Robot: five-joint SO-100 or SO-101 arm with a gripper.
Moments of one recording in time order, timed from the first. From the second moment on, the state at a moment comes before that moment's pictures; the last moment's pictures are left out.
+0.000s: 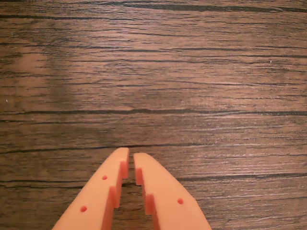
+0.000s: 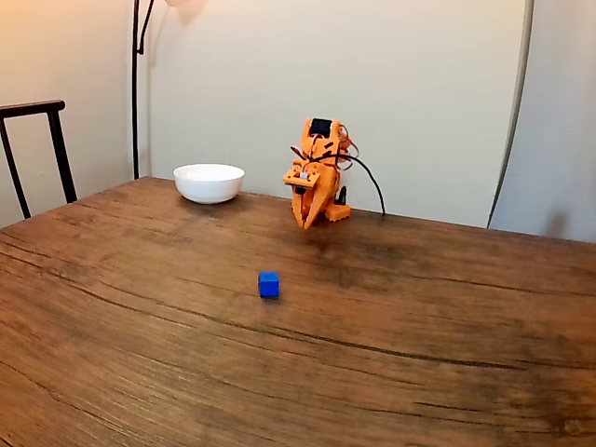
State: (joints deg) arm 7.7 190.9 178.4 74.2 96.6
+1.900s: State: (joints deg) arm 6.0 136.2 122.5 74.4 109.4
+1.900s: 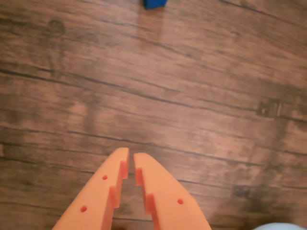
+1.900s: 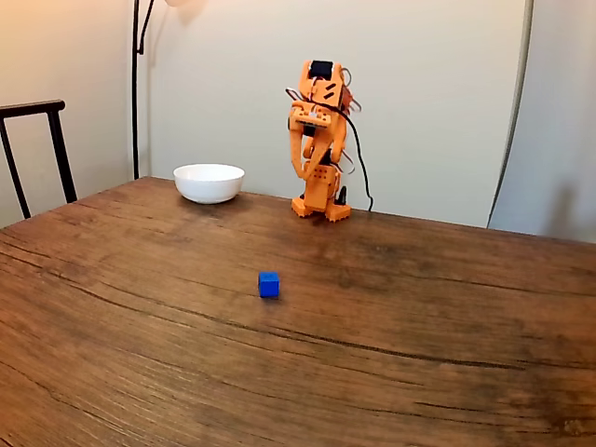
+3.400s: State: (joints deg) arm 3.3 61.9 68.2 74.4 119.9
